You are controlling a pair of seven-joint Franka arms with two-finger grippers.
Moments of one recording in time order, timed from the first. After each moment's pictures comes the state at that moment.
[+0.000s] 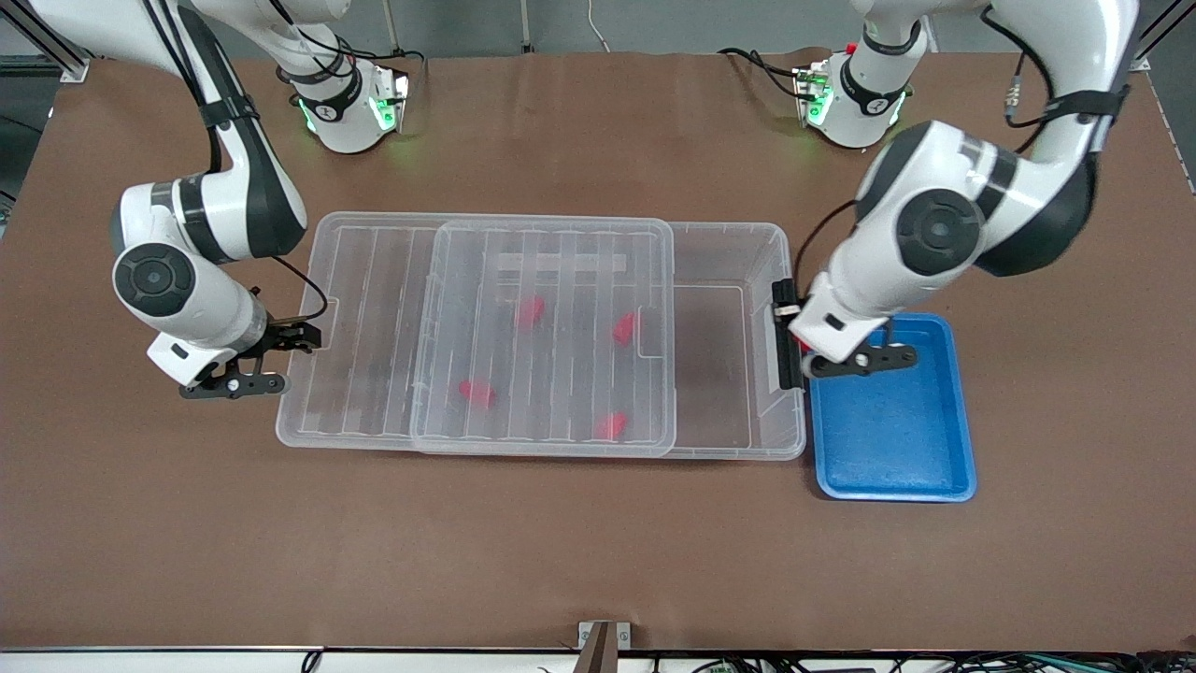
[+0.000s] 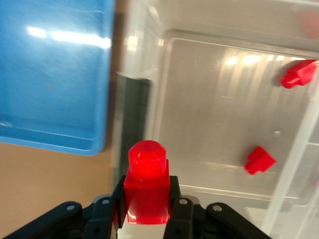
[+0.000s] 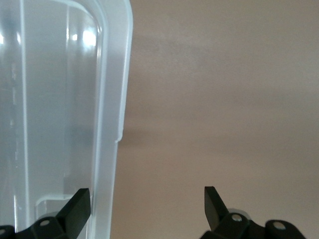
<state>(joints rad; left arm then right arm) 0.06 0.38 -0.62 -1.65 0.14 1.85 -0.71 -0.06 0.25 0.19 -1.93 -0.26 2.01 0.13</state>
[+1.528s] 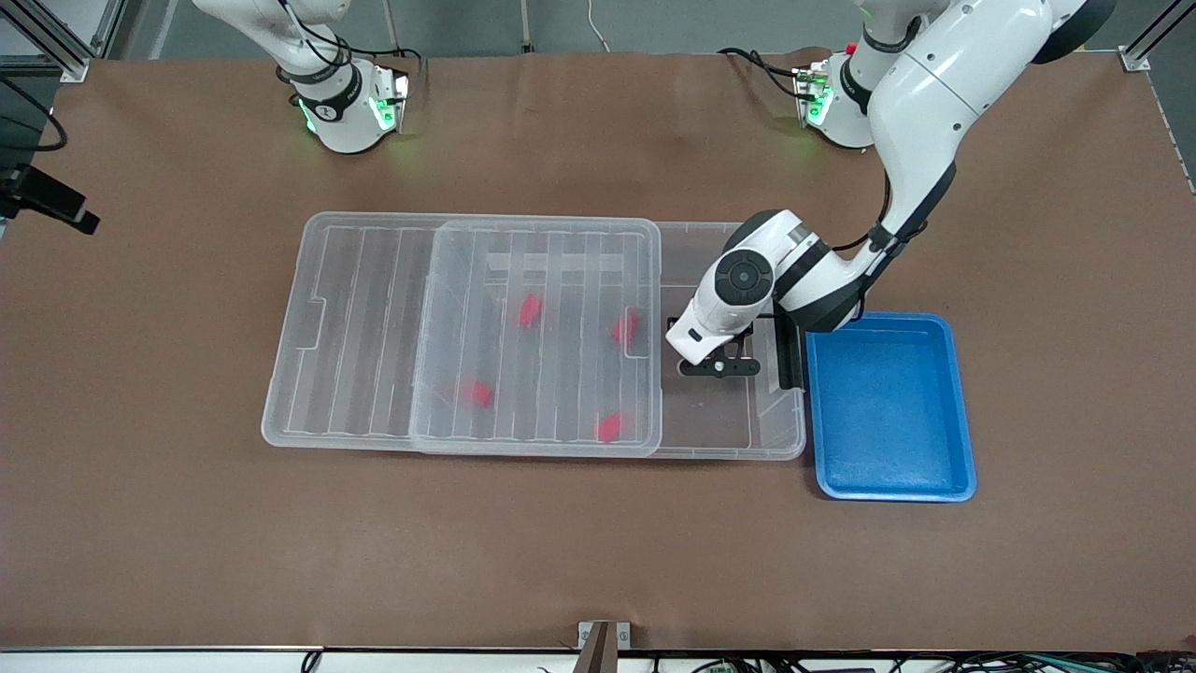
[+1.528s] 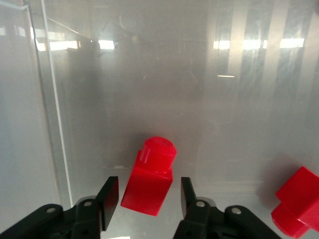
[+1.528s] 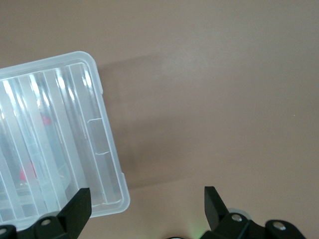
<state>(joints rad) -0.03 0.67 -0.62 -1.86 0.39 2.28 -0.83 -0.08 -0.07 -0.08 -1.58 0.02 1.47 0.04</state>
